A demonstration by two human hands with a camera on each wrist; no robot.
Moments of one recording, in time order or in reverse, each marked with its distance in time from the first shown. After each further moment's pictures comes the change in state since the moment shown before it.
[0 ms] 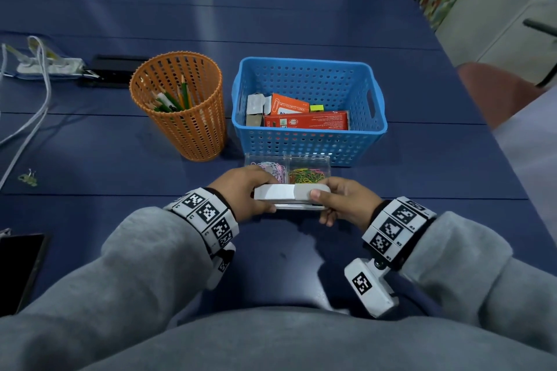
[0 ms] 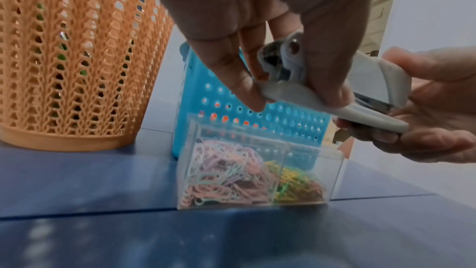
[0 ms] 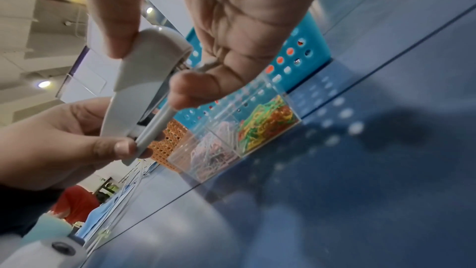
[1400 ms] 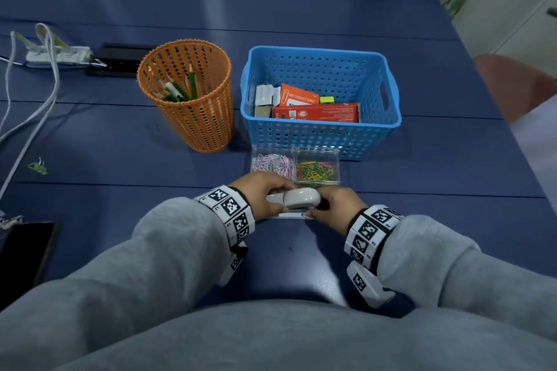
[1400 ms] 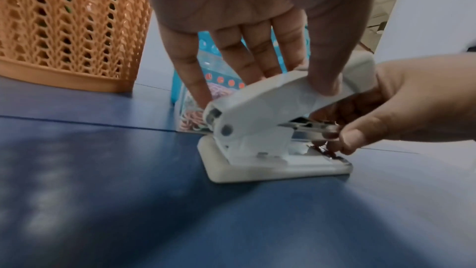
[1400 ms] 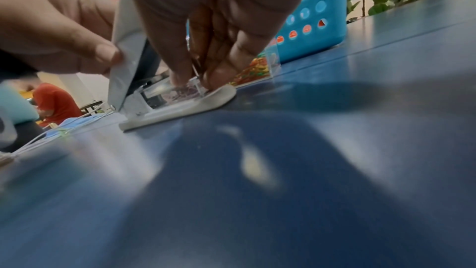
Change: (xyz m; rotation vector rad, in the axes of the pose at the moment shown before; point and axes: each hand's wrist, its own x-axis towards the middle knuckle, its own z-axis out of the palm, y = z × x) left_hand 0.008 -0.005 0.021 -0.081 -0.136 -0.030; right_hand 0.018 0.030 0.015 -0.865 0.144 -0.077
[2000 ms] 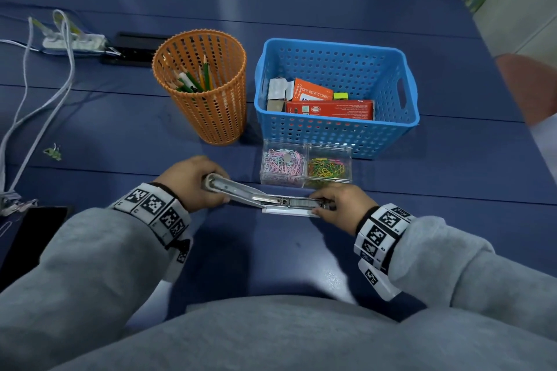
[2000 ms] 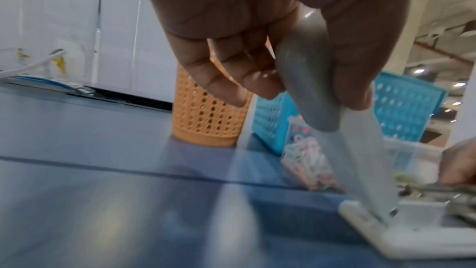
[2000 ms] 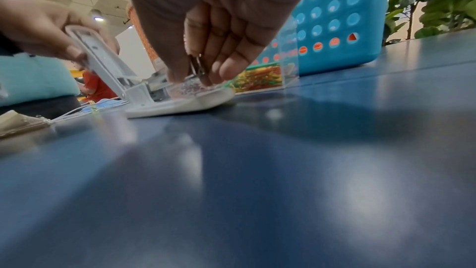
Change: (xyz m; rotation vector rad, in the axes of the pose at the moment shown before) left_hand -0.061 -0.070 -0.044 0.077 0.283 -0.221; right_hand 0.003 -0.003 0.001 -0.129 -0.048 -0.189
